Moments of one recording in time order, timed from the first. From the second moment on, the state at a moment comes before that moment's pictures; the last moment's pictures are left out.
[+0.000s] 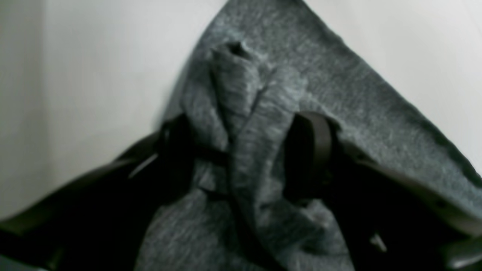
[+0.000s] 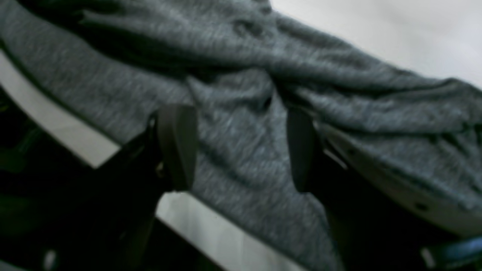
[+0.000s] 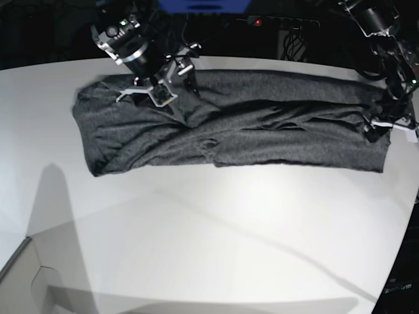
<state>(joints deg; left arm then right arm) 4.4 -14.8 -39.8 71.4 -29.0 -20.5 36.5 -30.9 2.9 -8.1 110.1 -8.2 23.9 -20.3</state>
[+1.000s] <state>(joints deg) 7.5 -14.3 -37.5 72.2 -26.9 -30.8 32.7 -31.1 2.8 -8.1 110.1 -8.2 23.9 -20.5</state>
